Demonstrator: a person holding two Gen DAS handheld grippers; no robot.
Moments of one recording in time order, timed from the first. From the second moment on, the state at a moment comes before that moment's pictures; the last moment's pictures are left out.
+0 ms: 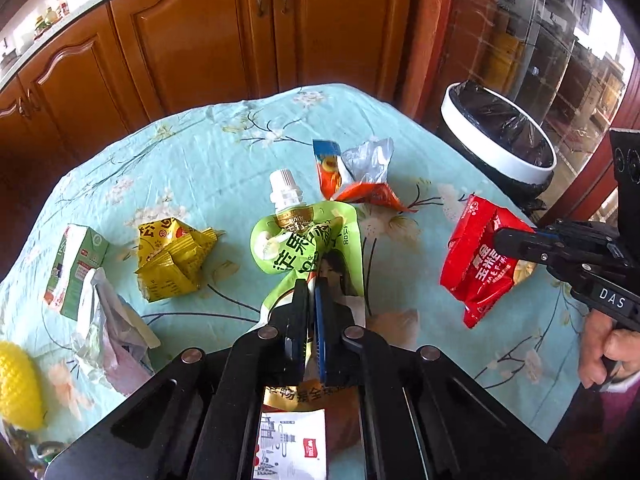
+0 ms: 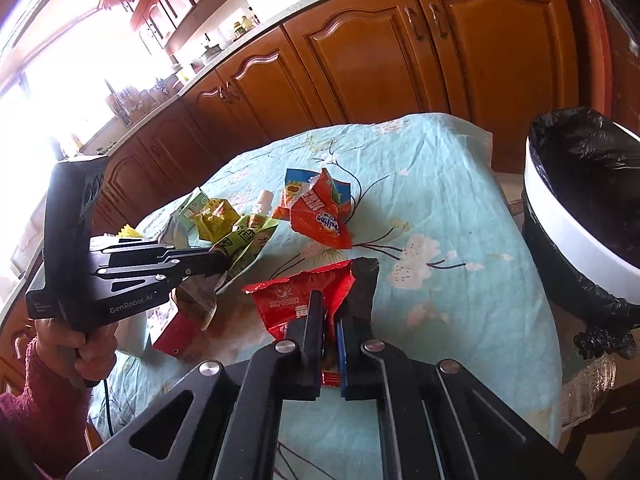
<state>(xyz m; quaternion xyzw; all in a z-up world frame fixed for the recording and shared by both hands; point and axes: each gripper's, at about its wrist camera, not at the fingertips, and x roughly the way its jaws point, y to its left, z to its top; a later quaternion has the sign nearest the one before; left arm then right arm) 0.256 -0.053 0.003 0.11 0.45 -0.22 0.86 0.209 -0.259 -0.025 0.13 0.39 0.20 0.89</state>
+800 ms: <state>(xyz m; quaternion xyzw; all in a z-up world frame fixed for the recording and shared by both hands) 0.203 -0.101 0.045 0.02 0.39 -0.29 0.87 0.151 -0.334 0.022 0.16 0.32 0.12 0.93</state>
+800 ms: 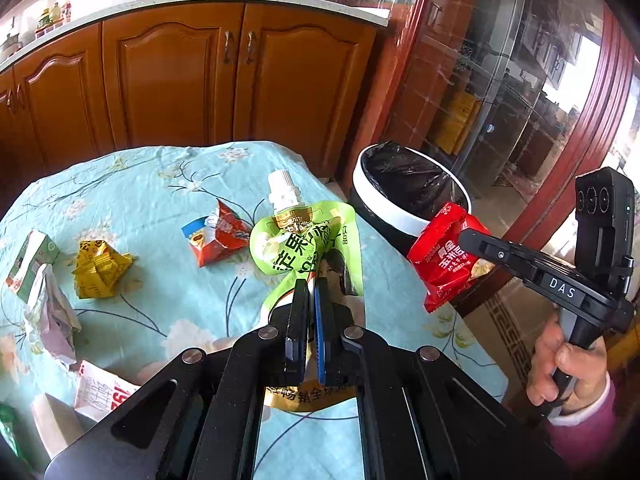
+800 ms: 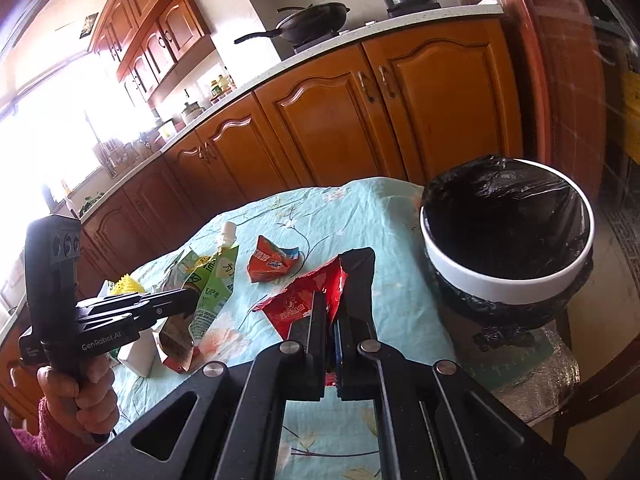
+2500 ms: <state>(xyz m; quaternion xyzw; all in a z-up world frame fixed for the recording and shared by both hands) 0.312 -0.308 0.048 0.08 0.41 -0.34 0.84 0.218 -0.477 0.019 0.19 0.31 -0.03 0.93</state>
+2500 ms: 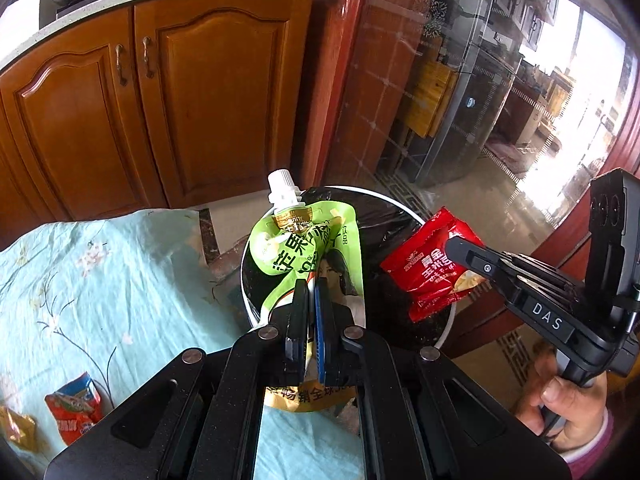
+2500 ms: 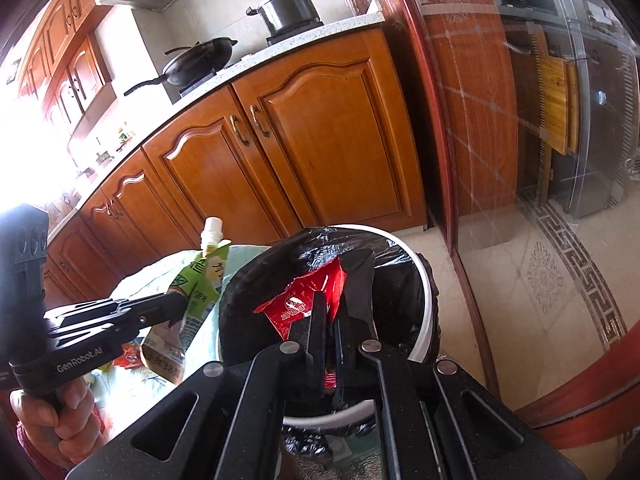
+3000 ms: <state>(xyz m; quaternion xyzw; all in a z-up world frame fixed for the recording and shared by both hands) 0.334 -0.340 0.028 0.09 0.44 -0.34 0.83 0.241 -0.490 0.000 0.18 0.35 -0.04 0.92</state>
